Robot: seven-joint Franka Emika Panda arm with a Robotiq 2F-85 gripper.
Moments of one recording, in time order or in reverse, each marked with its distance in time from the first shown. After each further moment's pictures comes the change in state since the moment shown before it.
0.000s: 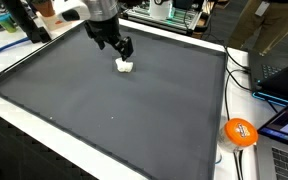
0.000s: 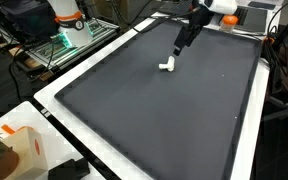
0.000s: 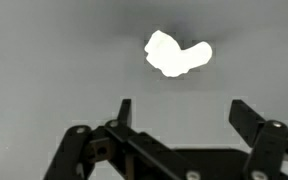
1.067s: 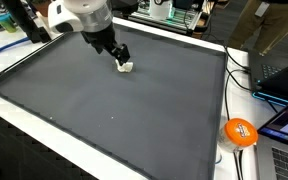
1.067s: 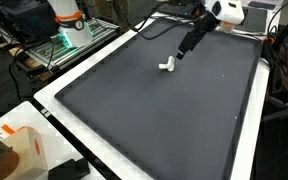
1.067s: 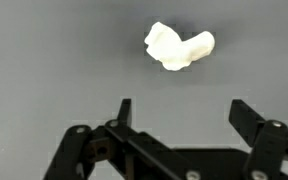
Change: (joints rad) arm 0.003 0.106 -0.010 0.153 0.011 -0.102 0.000
